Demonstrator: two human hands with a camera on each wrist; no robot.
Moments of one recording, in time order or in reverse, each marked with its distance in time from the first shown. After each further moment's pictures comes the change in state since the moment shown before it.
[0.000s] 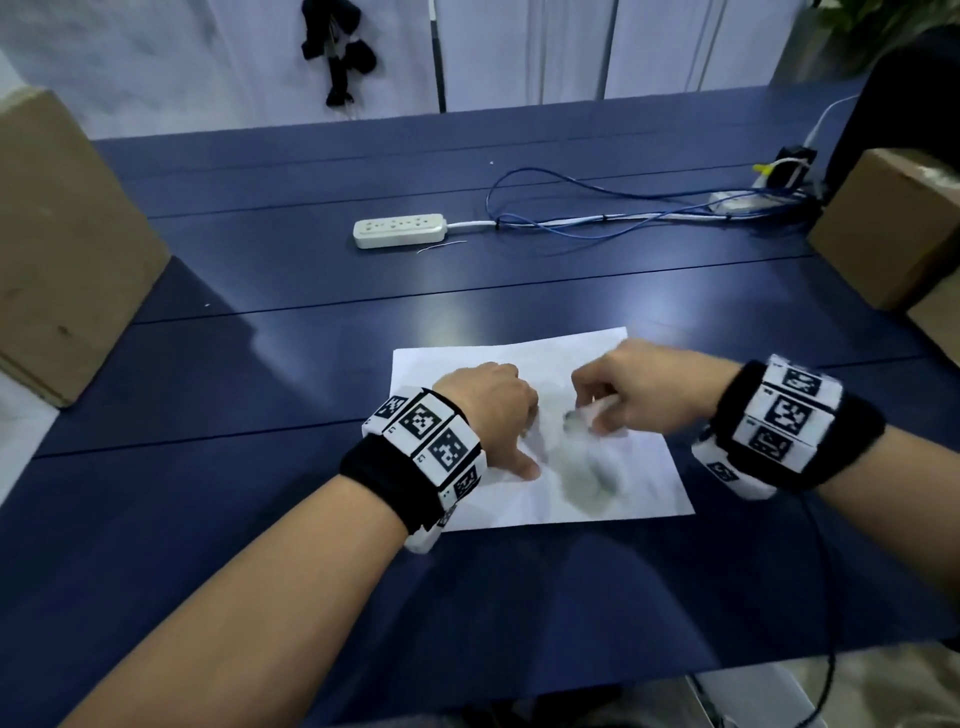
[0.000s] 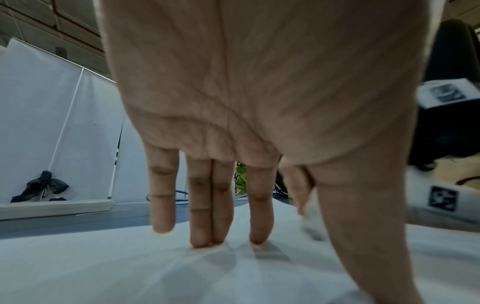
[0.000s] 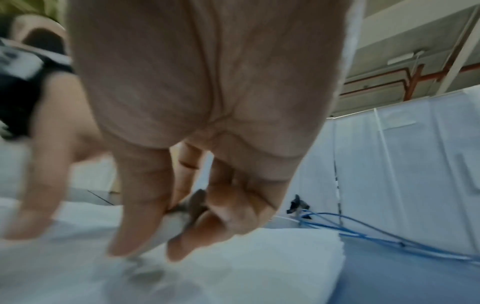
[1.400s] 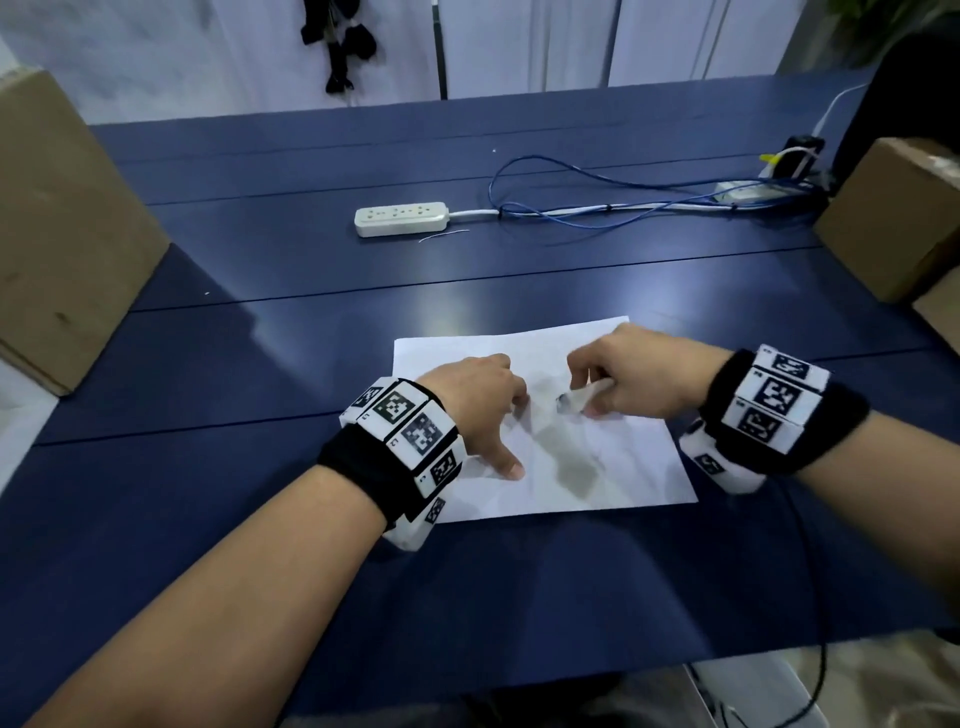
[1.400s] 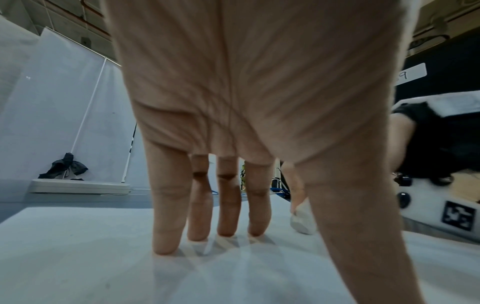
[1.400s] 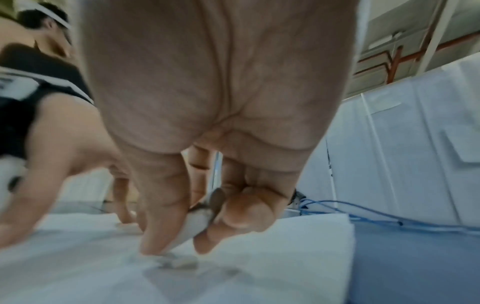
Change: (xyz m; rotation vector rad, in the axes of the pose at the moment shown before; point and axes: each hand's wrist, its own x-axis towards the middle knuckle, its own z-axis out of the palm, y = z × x) left_hand -0.006 -0.013 0.000 -0.076 -0.037 0.005; right_hand 0.008 -0.004 0.001 -0.017 0.039 0.033
